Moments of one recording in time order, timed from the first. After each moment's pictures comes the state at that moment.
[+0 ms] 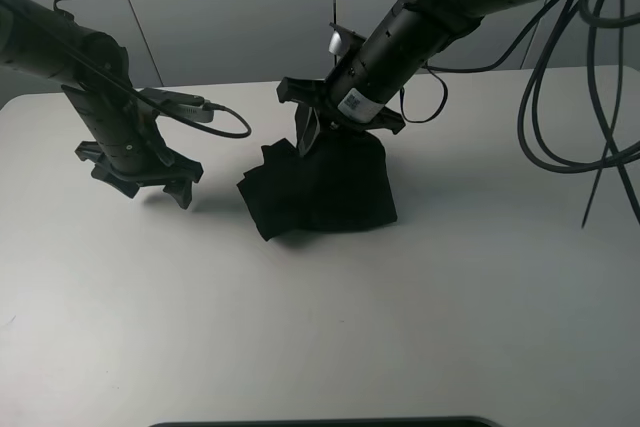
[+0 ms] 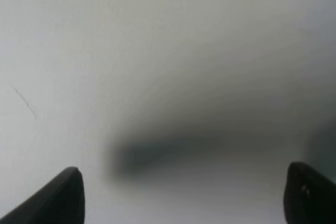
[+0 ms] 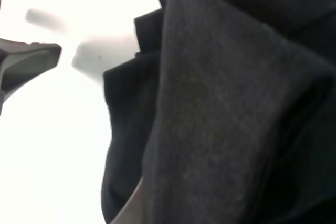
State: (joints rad) left arm -0.44 2.02 -1.13 0.14 0.65 -0.17; right arm 0.50 2.09 -1.39 0.76 0.80 -0.25
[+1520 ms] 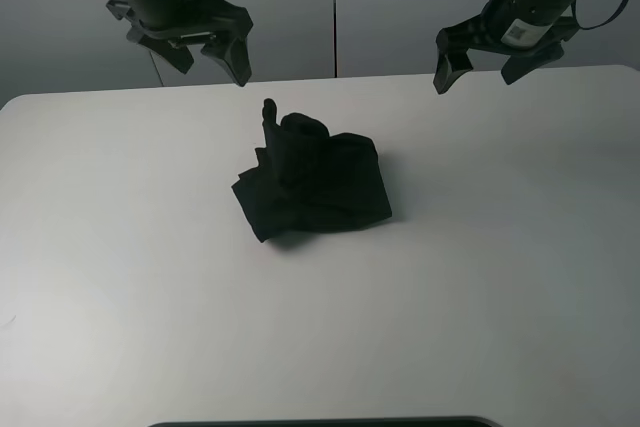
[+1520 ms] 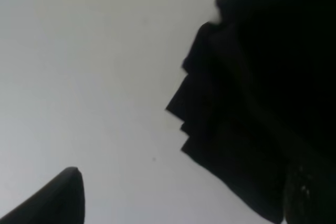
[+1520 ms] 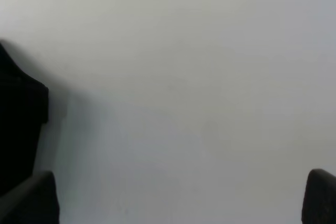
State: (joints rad) left arm -0.63 1.83 -1.58 -0.07 1.03 0.02; right arm 0.19 1.89 -1.40 0.13 0.86 -0.11
